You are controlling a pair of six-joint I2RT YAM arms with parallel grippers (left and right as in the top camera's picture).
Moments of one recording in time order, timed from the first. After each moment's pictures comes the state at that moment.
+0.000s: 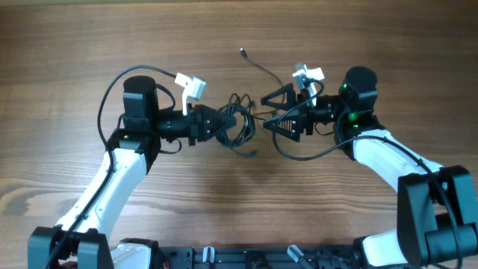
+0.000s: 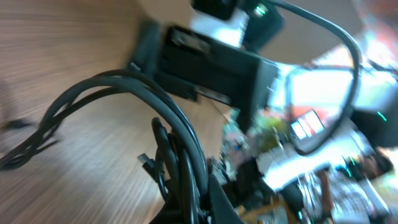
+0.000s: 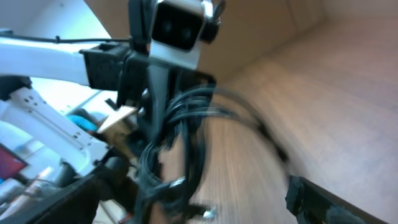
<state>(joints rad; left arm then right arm) -0.13 1.39 0.74 0.08 1.34 -0.33 0.18 1.64 0.74 0.76 -1.40 0.43</state>
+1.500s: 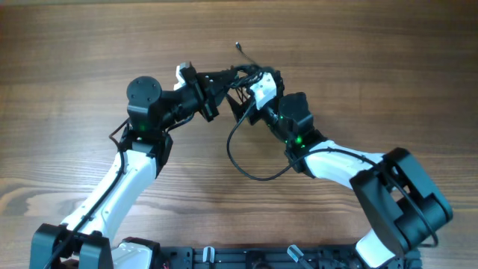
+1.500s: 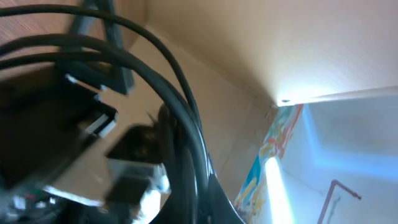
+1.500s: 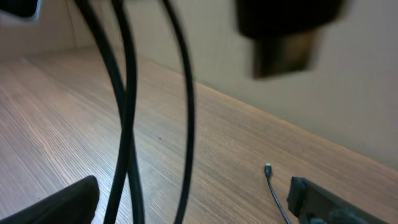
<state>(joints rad) -0.24 1.39 0.74 0.61 0.79 -2.09 0.57 1.78 0.72 0.90 -0.11 -0.11</state>
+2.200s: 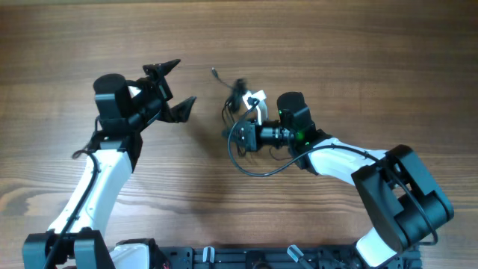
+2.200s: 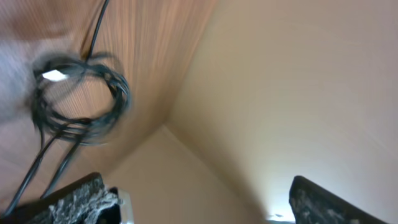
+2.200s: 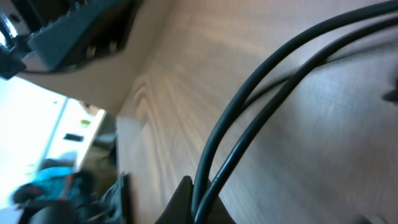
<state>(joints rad) 0.03 1.38 0.74 0.19 0.67 -1.89 0.52 1.78 0.72 0.55 -0.85 0.59</state>
